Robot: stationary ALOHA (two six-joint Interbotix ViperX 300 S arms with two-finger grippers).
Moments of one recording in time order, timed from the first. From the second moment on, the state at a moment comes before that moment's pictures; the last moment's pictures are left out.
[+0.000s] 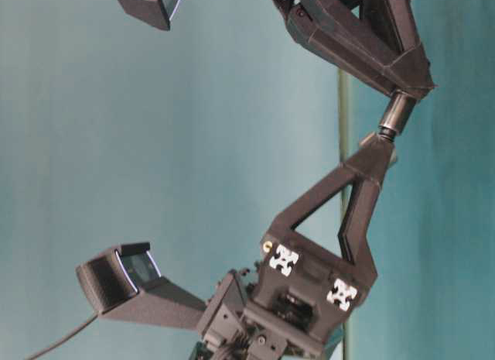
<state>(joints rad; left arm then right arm) -0.02 0.11 0.71 0.02 -0.44 -0.22 0.01 -0.02 0.94 -0.05 -0.41 0.13</state>
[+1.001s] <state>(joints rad) -0.02 0.19 0.62 0.02 -0.37 -0.21 0.00 0.01 0.94 -0.06 -0.41 0.13</state>
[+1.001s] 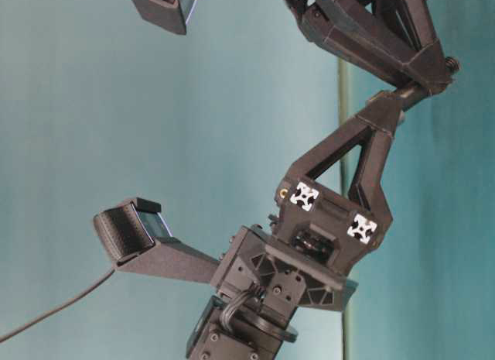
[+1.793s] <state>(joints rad) -0.02 0.21 0.58 0.02 -0.29 -0.20 0.00 0.02 0.93 -0.06 -0.41 0.13</state>
